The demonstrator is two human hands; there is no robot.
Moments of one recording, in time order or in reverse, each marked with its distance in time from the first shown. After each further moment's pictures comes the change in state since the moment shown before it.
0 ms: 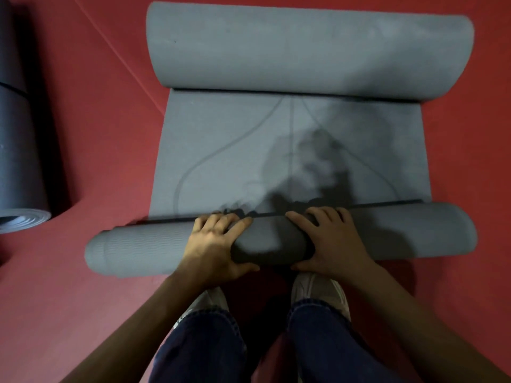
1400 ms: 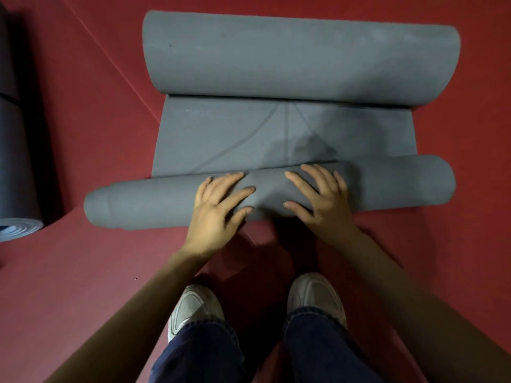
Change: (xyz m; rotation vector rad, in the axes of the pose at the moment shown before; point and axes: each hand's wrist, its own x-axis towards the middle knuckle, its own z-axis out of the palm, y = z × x) left_hand 0.059 -0.014 0.002 -0.244 0.270 -0.020; right_hand 0.061 0.030 0.010 0.069 0.522 0.044
